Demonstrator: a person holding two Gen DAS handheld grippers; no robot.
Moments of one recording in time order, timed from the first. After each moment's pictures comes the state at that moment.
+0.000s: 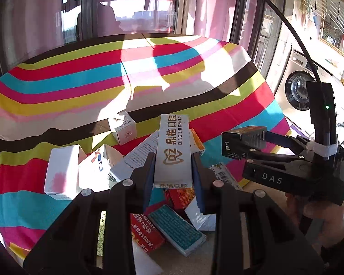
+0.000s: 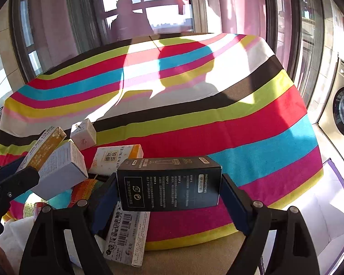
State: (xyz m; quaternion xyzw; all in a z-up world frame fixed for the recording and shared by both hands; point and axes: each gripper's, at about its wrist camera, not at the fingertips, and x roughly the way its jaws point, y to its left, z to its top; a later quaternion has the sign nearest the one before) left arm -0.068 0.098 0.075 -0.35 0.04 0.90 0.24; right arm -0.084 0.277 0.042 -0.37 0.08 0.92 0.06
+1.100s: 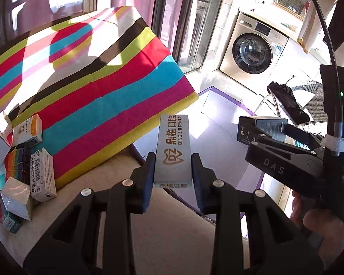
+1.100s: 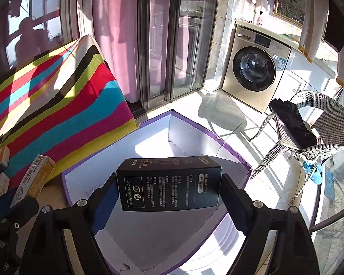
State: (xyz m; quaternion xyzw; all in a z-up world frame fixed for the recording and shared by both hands) left arm 0.027 0.306 0.053 -0.41 0.08 0.83 0.38; right arm 0.095 0.462 0.049 -0.39 0.12 0.85 0.34
